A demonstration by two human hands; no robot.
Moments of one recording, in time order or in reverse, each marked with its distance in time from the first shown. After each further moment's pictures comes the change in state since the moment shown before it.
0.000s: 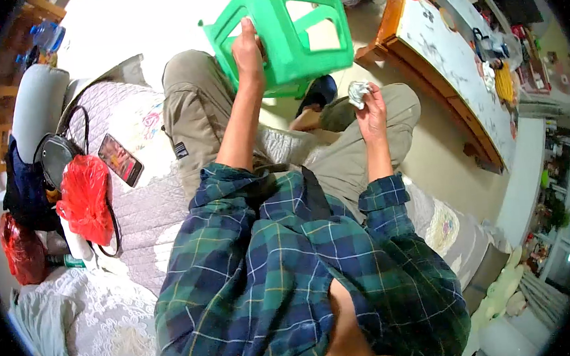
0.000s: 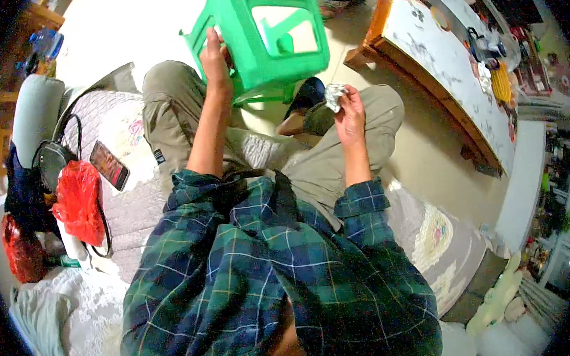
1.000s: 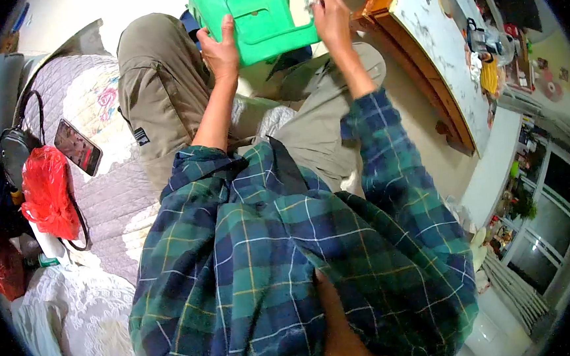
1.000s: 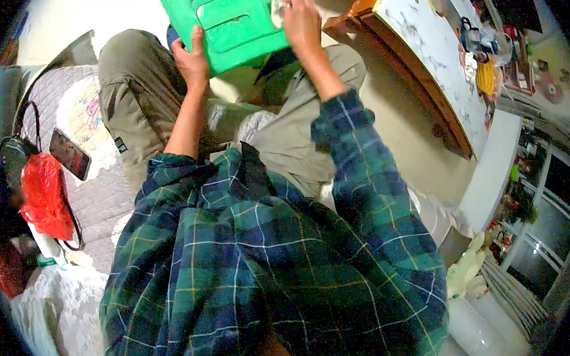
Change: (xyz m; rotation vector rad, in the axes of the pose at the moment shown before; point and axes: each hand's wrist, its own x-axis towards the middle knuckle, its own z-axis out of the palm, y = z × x) left_hand -0.014 -0.100 -0.034 0.493 0.424 0.050; right_hand 0.129 0.016 0.088 -1.647 -0.221 -0.738
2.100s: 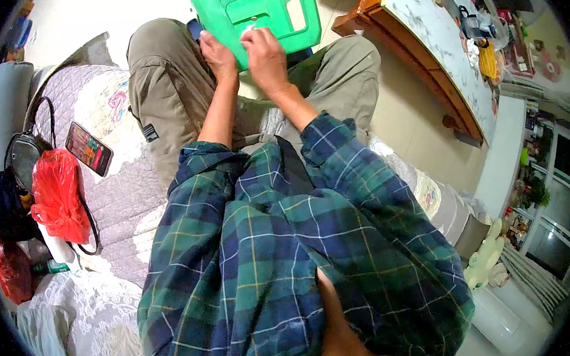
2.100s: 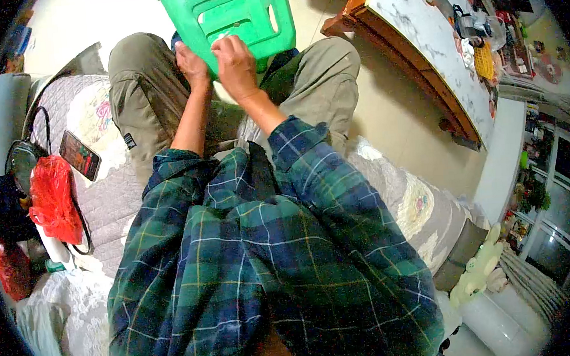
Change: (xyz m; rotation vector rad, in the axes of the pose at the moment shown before) left_hand 0.001 -0.002 -0.005 -0.160 -0.004 -0.004; right_hand -0.071 -0.129 0.043 0.245 0.098 -0.015
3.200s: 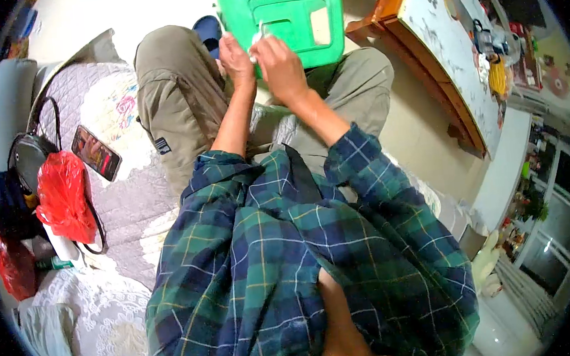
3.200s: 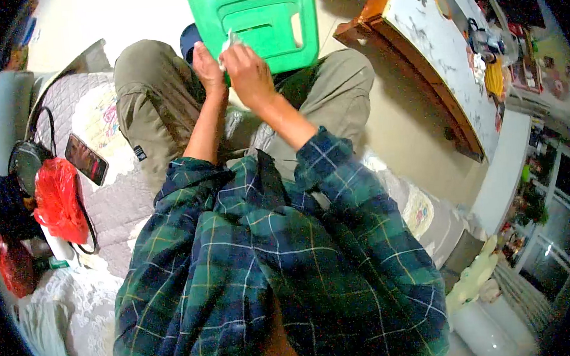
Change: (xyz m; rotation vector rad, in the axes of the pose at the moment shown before) left_hand 0.004 -0.016 0.013 -0.075 -0.040 0.031; right_hand 0.019 -0.006 -0.013 -0.104 -0.252 -0.125
